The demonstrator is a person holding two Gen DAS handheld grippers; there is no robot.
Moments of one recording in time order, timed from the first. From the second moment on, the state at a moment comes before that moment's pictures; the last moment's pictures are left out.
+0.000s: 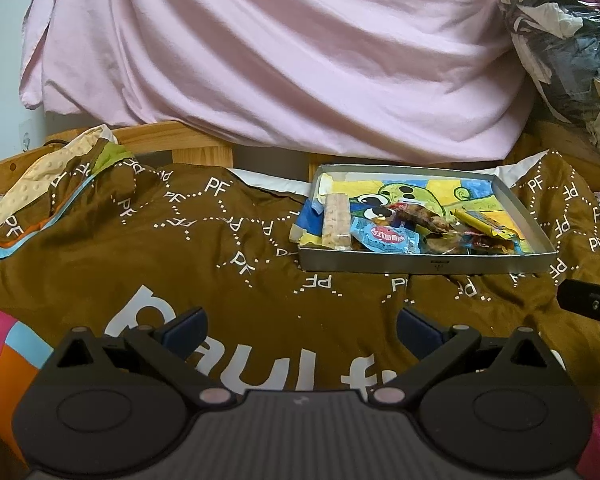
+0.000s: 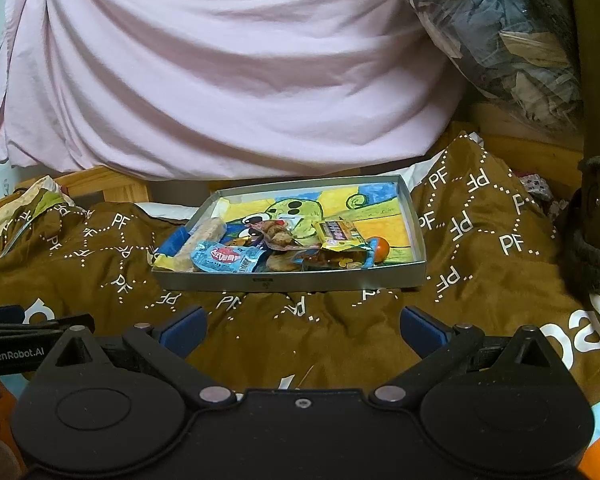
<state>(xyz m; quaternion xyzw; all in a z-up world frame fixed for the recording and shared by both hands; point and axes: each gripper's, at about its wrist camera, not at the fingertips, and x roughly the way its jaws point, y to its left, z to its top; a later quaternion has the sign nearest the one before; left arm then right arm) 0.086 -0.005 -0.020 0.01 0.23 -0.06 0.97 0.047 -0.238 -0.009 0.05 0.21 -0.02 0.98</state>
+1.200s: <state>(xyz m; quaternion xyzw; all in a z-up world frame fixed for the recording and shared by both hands) 0.086 -0.004 -0.021 0.01 0.25 -0.06 0.97 0.042 -0.239 -0.005 0.05 0.20 -0.03 0.98</state>
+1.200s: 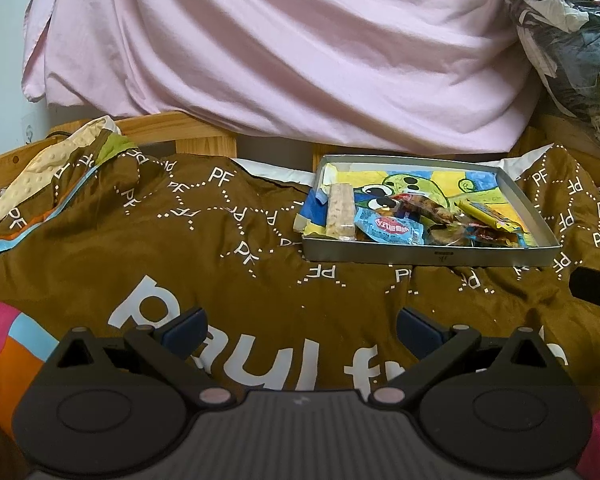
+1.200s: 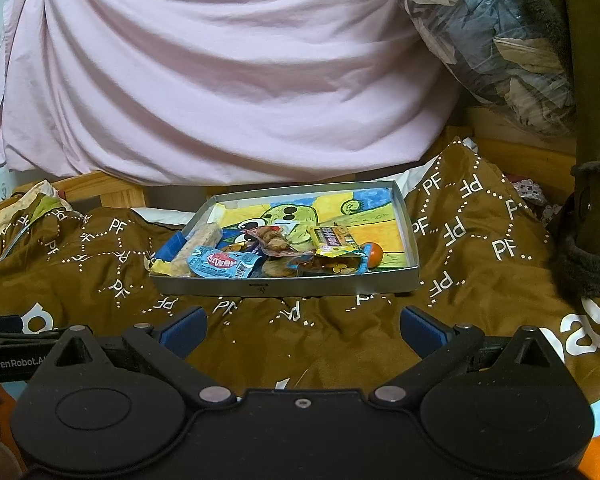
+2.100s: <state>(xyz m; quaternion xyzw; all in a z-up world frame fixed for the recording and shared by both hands) 0.090 -0.007 -0.025 0.02 0.27 -0.07 0.96 0.044 -0.238 -0.010 0.05 0.22 -0.03 0.97</state>
